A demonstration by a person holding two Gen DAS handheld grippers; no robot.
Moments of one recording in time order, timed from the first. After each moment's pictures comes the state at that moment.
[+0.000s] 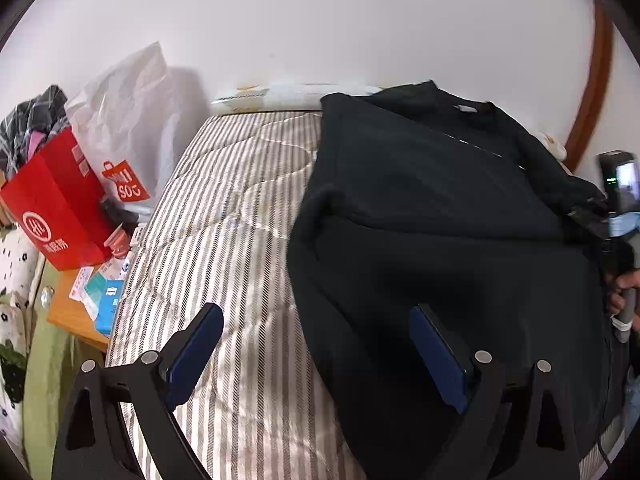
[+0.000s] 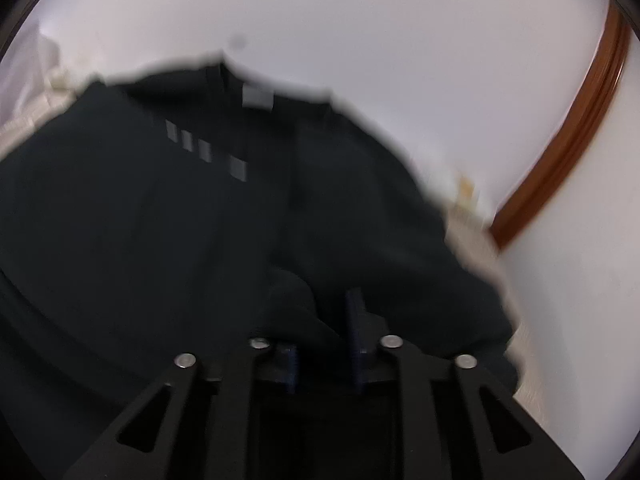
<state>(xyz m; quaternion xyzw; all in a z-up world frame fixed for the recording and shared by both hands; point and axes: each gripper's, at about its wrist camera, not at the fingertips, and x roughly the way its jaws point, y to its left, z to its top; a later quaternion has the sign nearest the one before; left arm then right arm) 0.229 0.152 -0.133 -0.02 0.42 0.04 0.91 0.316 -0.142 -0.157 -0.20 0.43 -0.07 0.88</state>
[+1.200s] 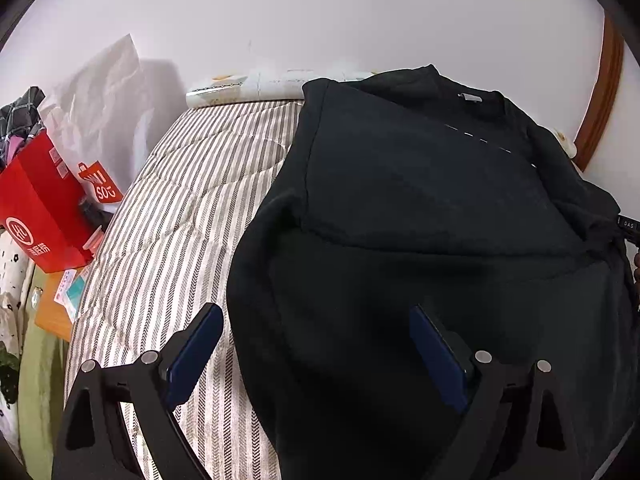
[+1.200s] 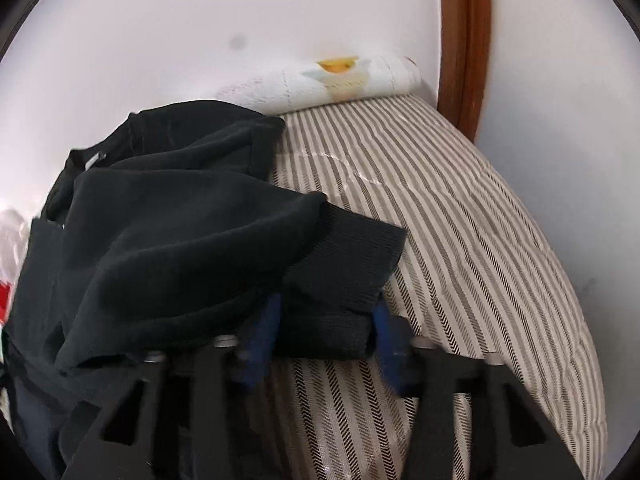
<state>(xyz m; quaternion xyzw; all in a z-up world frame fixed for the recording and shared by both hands) 0.272 0.130 -0.156 -0.03 0.44 0.05 0.90 0.331 -0.375 -0.155 0.06 0.48 -0.05 0.87</state>
